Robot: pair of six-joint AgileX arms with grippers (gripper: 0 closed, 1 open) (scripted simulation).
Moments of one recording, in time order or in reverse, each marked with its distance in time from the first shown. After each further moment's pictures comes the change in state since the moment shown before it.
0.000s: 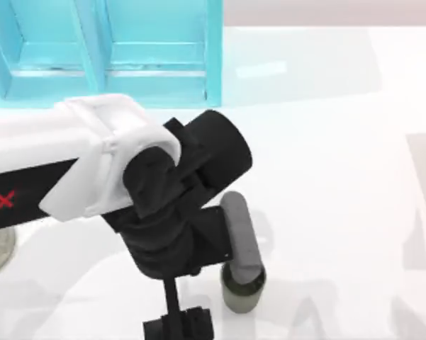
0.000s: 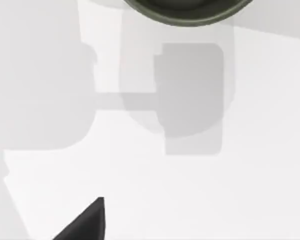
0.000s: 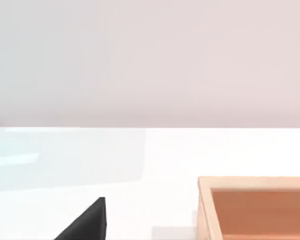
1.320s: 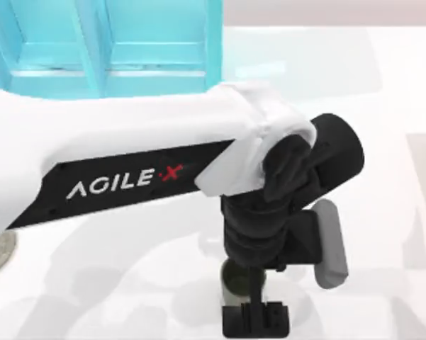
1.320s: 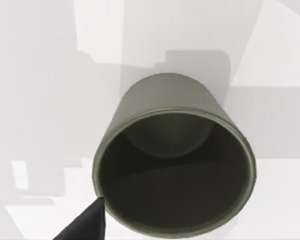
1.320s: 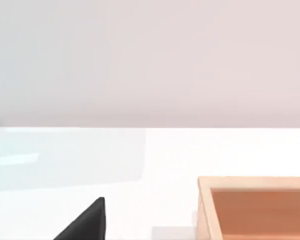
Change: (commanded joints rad) left arm -0.128 0.336 0.357 -0.109 -0.028 0.053; right arm 0.000 0.000 0.000 0.000 0.000 0.000
